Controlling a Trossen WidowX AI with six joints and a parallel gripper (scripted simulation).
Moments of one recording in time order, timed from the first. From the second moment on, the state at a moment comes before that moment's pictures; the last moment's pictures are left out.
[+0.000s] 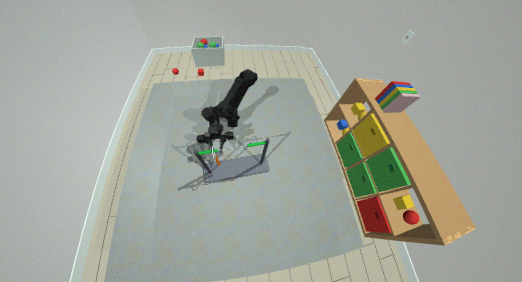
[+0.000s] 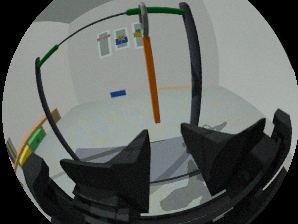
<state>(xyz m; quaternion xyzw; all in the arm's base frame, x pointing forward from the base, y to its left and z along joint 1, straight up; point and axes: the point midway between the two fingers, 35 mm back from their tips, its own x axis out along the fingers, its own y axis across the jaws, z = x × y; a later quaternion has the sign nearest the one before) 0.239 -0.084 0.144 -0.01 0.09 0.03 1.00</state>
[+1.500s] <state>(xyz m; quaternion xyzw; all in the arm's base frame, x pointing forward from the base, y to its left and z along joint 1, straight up) 0.297 -0.081 0.143 -0.01 0.08 0.05 1.00</state>
